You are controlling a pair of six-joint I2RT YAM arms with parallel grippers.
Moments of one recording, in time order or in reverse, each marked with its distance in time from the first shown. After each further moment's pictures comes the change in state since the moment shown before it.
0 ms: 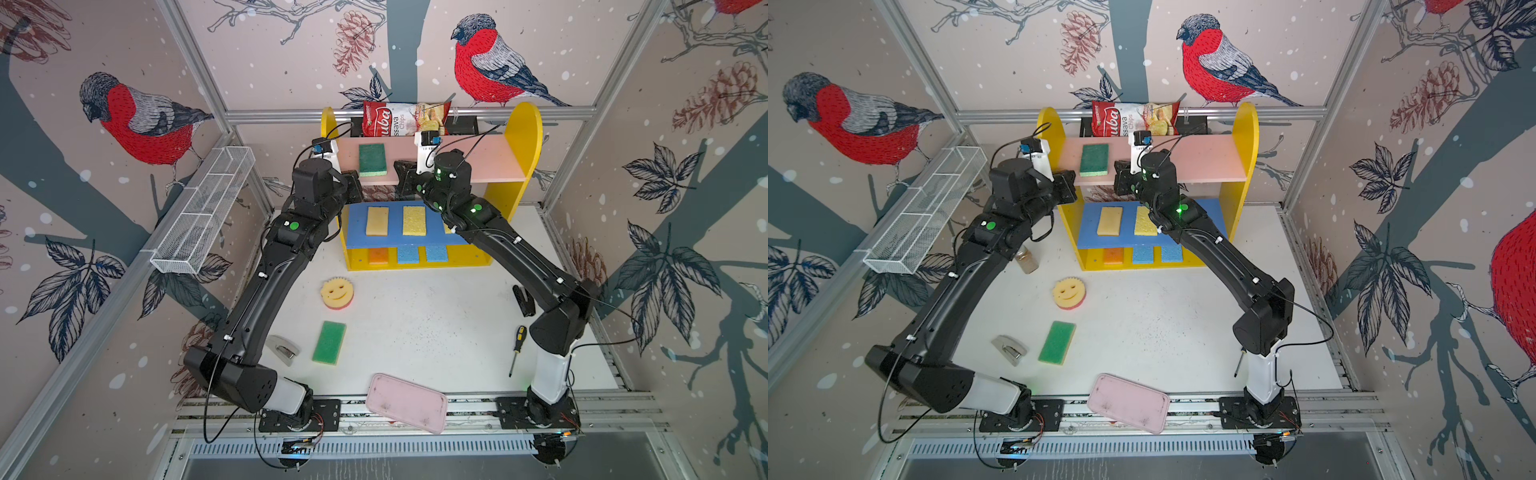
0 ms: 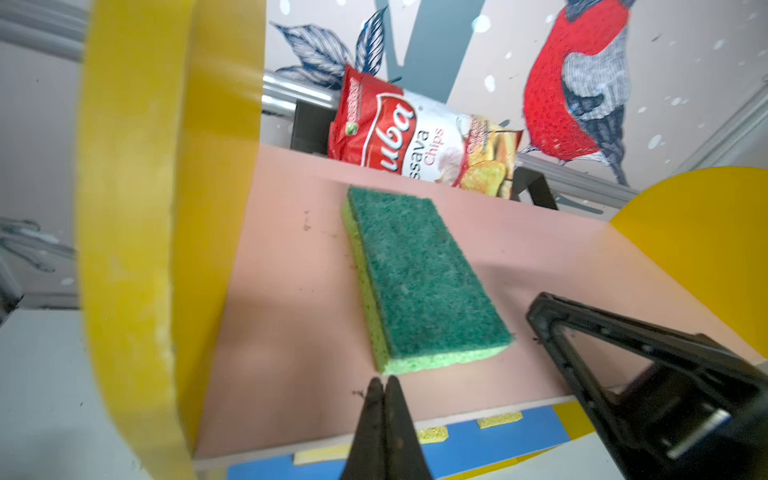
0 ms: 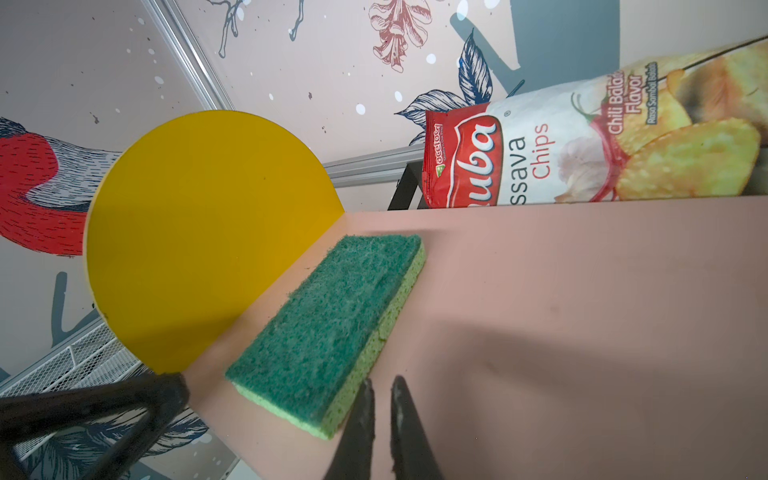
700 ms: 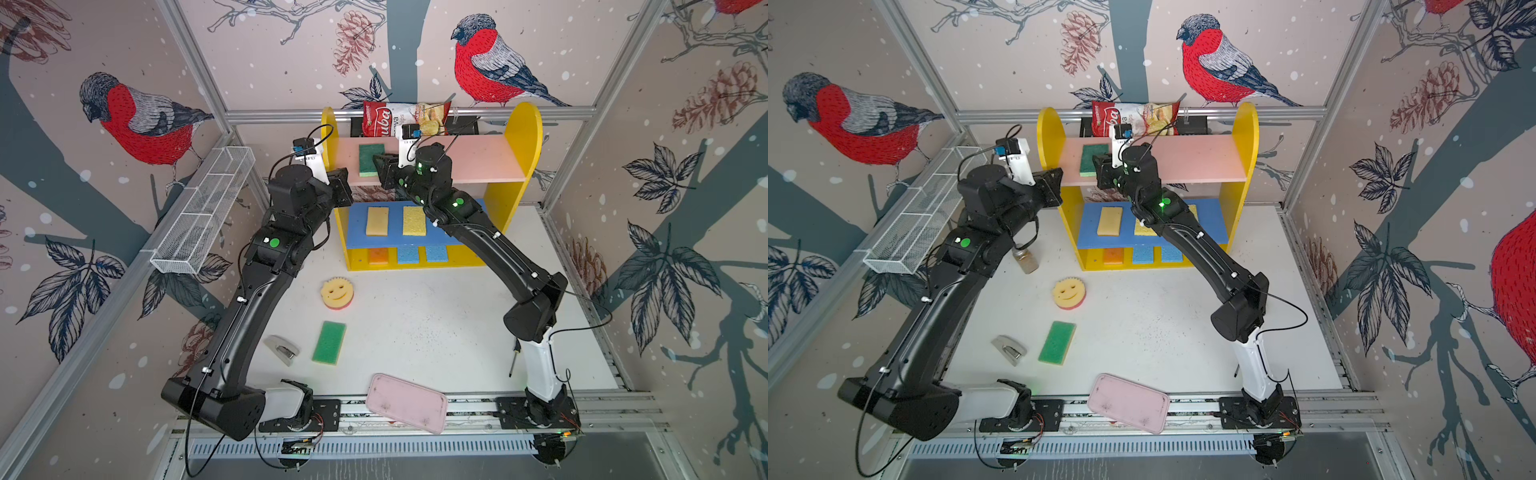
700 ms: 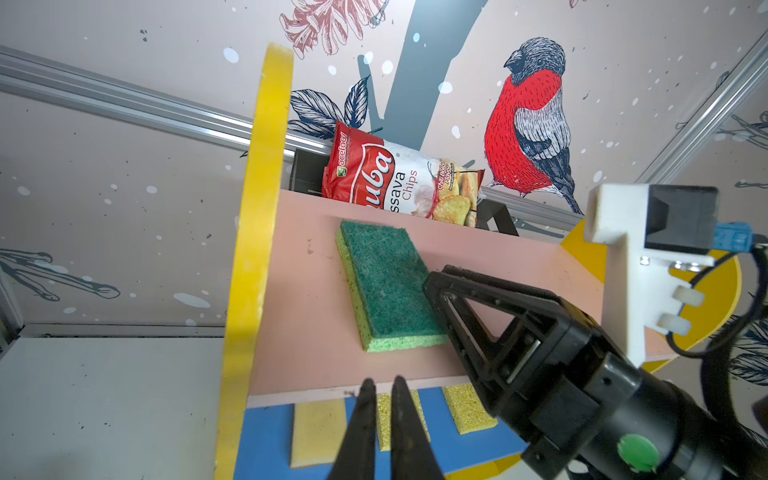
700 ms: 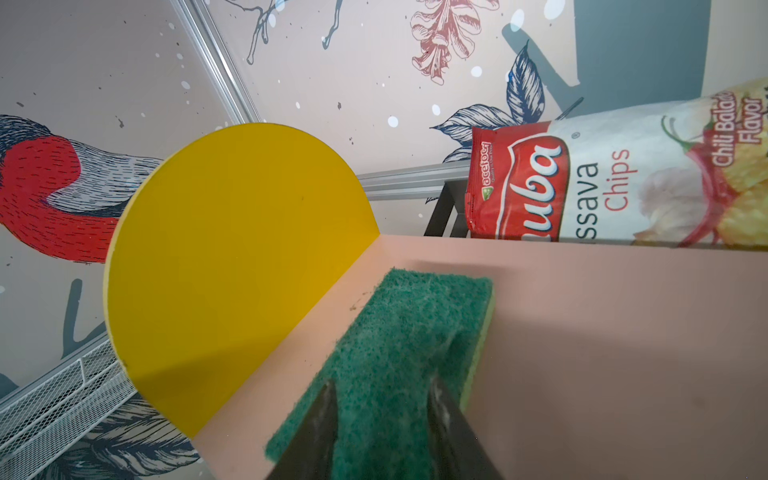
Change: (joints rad) left arm 0.013 -0.125 -0.055 0.014 -0.006 0.010; right arm 0.050 0.193 0.297 -0.069 0.016 -0.021
